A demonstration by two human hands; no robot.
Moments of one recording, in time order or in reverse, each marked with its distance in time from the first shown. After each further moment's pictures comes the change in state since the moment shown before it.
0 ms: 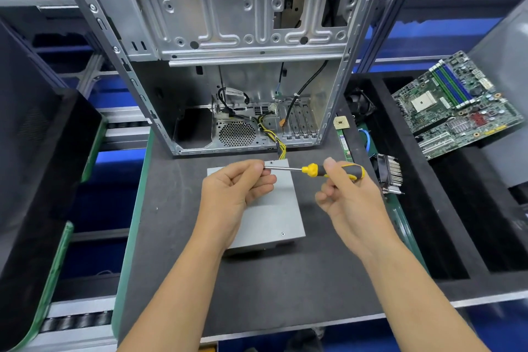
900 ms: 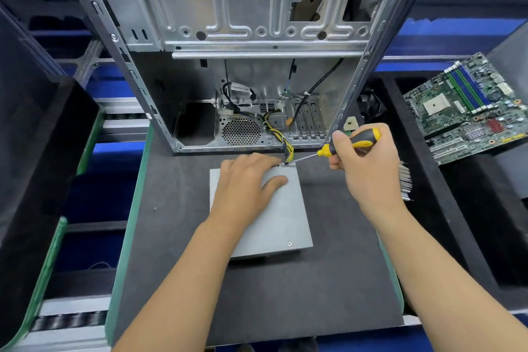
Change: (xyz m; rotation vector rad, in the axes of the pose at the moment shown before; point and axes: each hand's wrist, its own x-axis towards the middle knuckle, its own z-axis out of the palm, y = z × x) left_hand 0.041 -0.010 -0.004 1.423 -0.145 0.454; right_hand 0.056 -0.020 0.012 -0.630 0.117 -0.442
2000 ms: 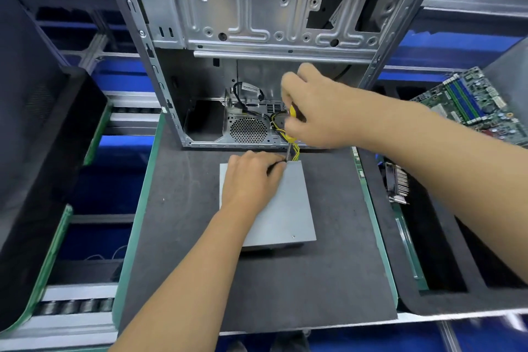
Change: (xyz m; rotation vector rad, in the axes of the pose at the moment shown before) left_hand 0.007 -0.002 0.010 -0.088 0.169 -0.069; right_hand 0.027 -0.128 0.055 -1.170 -0.825 -0.526
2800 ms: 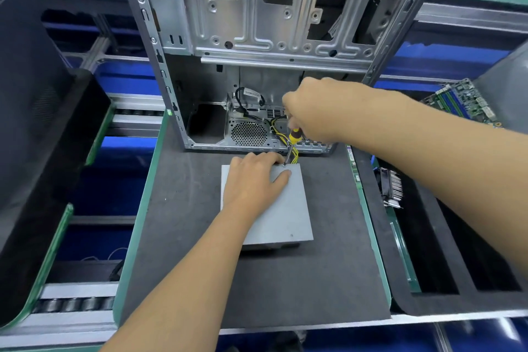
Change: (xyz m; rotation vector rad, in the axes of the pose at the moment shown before) left_hand -0.001 0.000 0.000 0.075 -0.049 0.021; right_hand 0.008 -0.015 -0.017 -0.473 -0.166 0.026
